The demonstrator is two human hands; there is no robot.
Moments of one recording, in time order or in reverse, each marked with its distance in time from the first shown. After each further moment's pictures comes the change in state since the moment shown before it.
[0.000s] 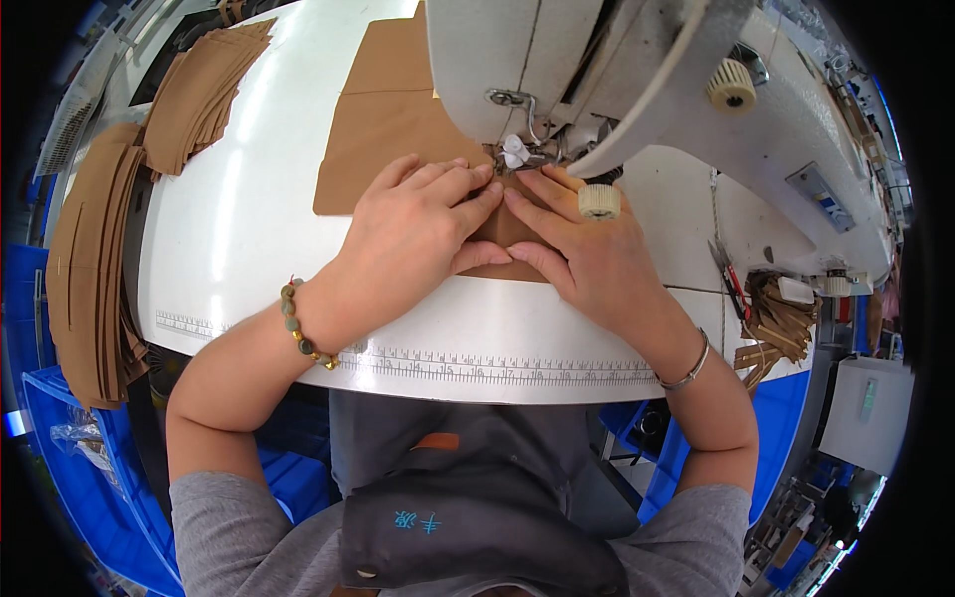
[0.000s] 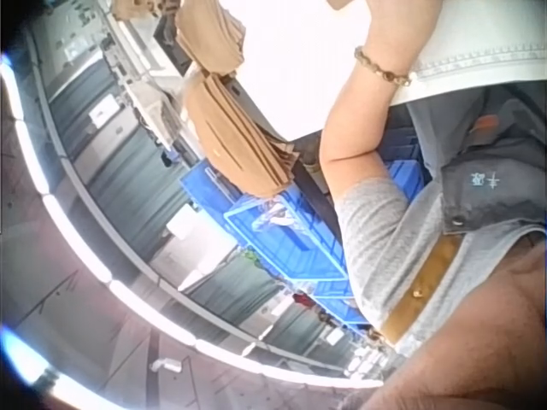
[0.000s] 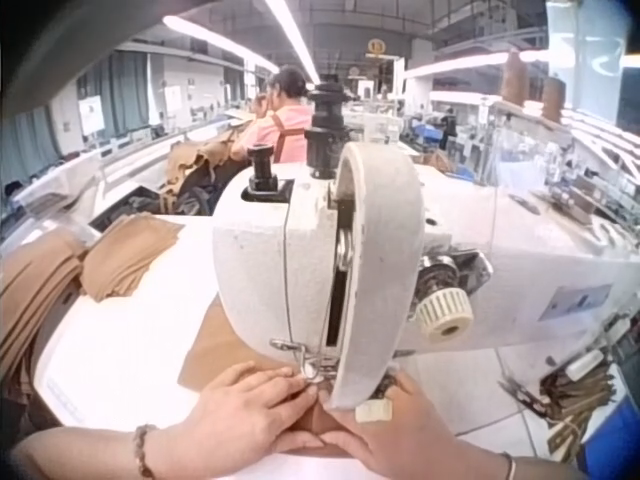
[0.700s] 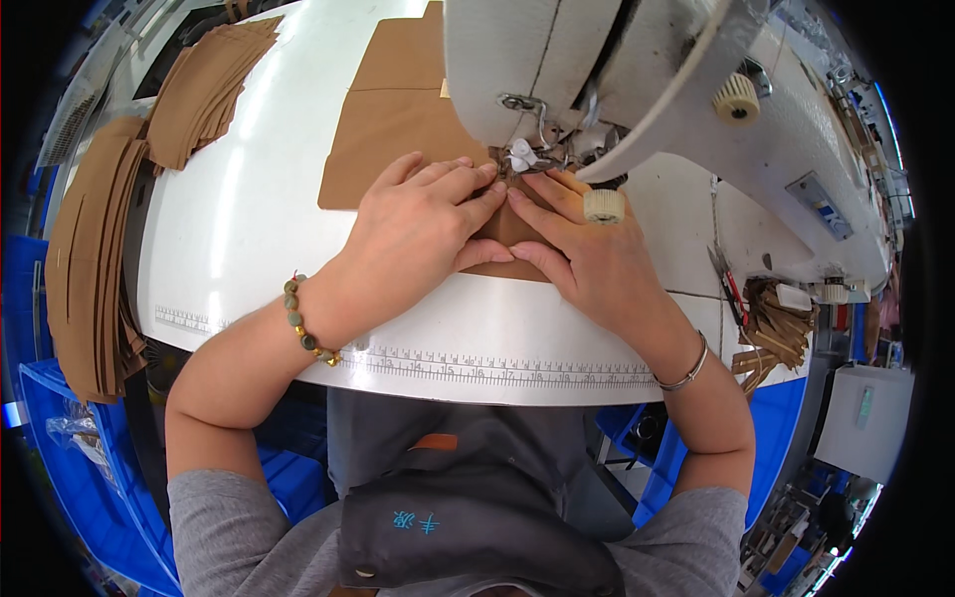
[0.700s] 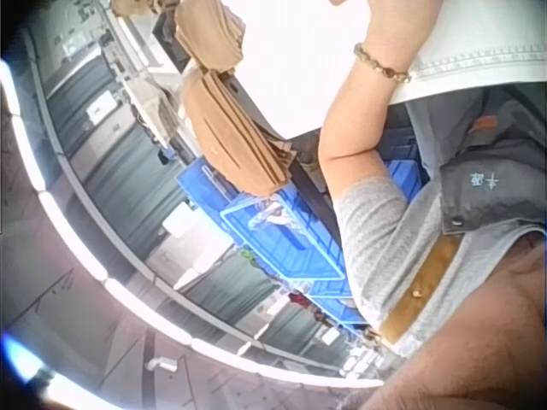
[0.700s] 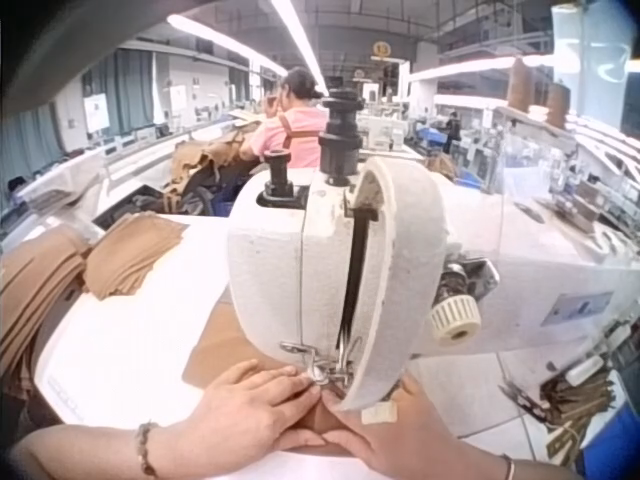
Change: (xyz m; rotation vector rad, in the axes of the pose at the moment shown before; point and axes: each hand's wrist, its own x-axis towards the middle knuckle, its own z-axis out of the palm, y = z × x) left_hand 0.000 -0.002 0.002 0.011 0.000 -0.017; right_hand 0.001 0.004 0.002 0.028 0.021 -0.028
